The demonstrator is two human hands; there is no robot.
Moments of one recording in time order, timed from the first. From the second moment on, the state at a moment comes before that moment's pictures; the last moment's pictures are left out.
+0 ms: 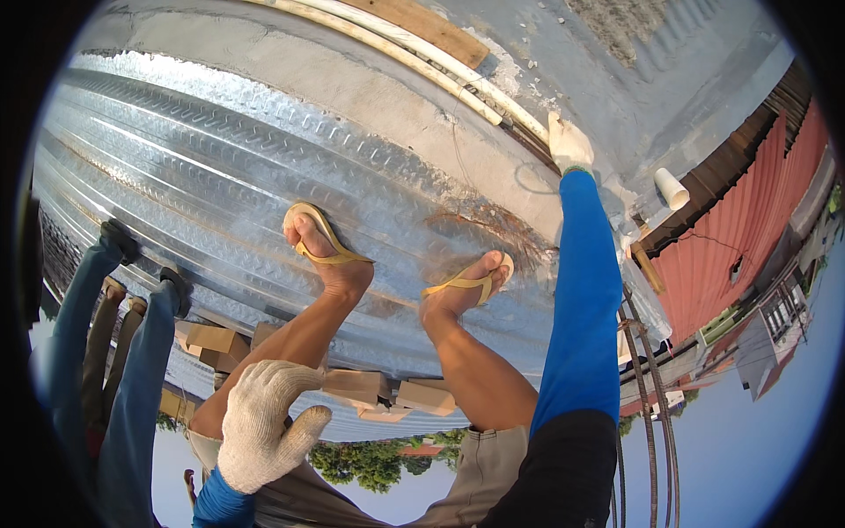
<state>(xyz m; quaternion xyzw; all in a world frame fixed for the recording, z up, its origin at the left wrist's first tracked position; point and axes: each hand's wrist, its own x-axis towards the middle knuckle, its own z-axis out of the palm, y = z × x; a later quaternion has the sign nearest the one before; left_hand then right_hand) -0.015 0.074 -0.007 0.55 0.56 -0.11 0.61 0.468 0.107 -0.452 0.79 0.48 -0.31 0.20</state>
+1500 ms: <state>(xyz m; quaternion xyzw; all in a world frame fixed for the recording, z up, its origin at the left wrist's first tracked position) 0.055 -0.422 0.334 -0.30 0.83 0.18 0.44 0.145 0.144 0.271 0.52 0.57 -0.58 0.29</state>
